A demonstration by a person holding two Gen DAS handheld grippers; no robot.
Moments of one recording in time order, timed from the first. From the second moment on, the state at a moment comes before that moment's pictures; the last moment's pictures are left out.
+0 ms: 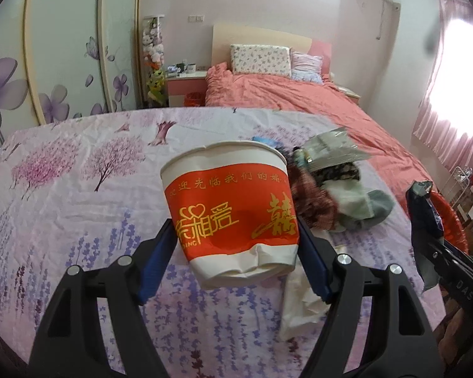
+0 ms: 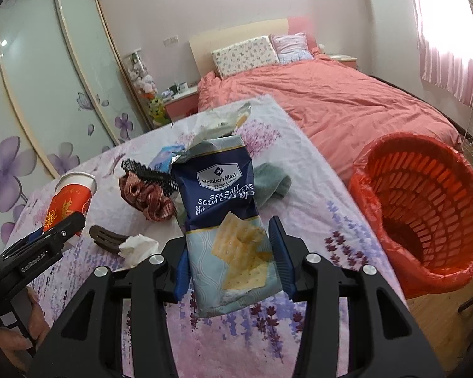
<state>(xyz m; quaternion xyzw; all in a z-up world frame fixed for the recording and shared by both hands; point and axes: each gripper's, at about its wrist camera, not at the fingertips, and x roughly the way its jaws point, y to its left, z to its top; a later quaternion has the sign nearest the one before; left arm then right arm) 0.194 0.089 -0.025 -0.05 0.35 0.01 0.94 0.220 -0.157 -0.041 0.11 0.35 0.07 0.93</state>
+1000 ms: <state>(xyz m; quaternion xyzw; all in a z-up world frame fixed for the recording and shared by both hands) 0.215 -0.145 -0.007 0.01 0.34 -0.23 0.91 0.198 -0.308 -0.031 0.16 0.26 -0.12 0.94</state>
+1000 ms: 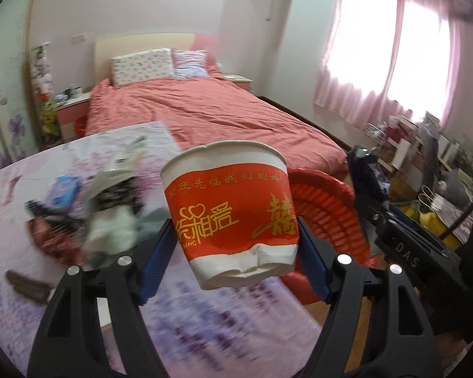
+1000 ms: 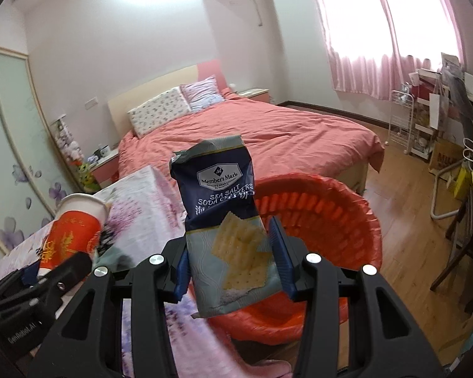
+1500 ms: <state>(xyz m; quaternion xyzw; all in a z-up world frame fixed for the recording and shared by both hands) 0.267 -0.234 -0.051 0.04 0.38 -0.28 0.88 0.210 -0.360 -0.049 0.21 0.26 -0.15 0.93</state>
